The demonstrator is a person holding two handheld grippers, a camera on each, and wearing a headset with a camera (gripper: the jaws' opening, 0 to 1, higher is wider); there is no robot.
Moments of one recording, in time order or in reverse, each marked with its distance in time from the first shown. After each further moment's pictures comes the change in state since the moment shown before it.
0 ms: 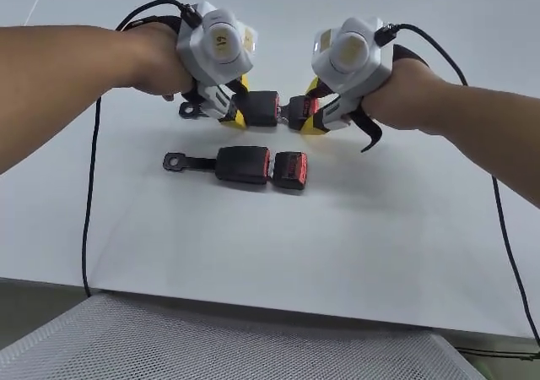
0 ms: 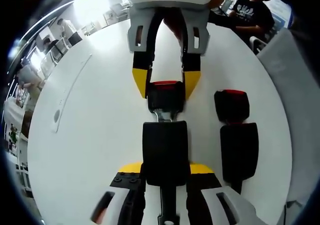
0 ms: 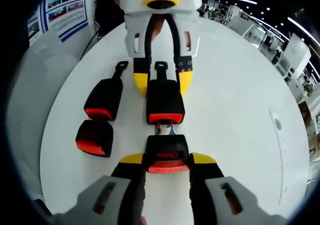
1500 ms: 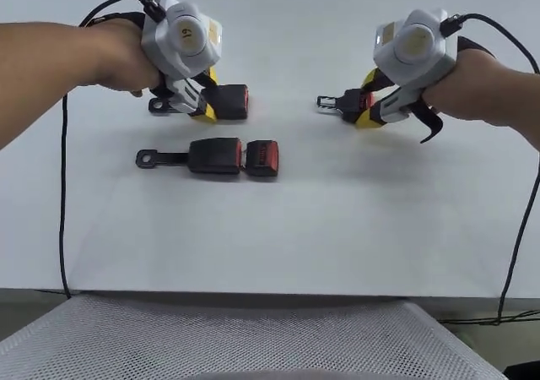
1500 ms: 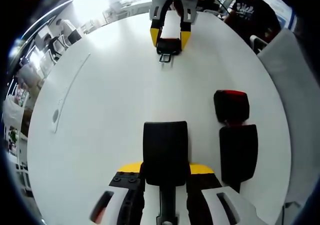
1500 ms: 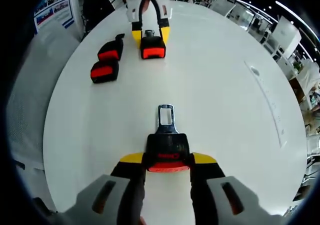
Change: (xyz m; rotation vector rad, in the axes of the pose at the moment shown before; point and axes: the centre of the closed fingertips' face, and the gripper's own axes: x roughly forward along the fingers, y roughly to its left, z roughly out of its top) left arm 0.002 0.001 0.000 -0.004 0.018 -0.008; right arm -0.071 0.002 -0.120 0.113 0.123 -0.066
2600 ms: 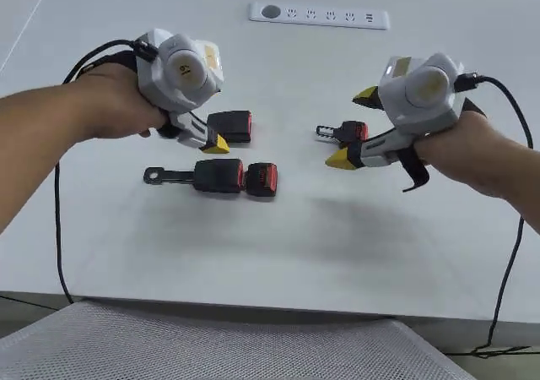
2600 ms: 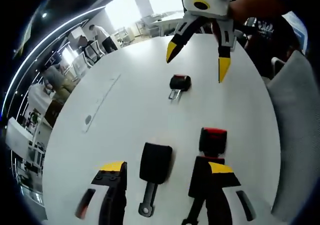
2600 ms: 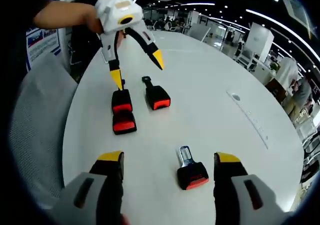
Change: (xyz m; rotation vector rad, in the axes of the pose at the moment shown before) left arm -0.069 -0.047 0.039 -0.159 -0.165 0.297; right arm -0.059 0.056 0.072 0.140 -0.265 -0.163
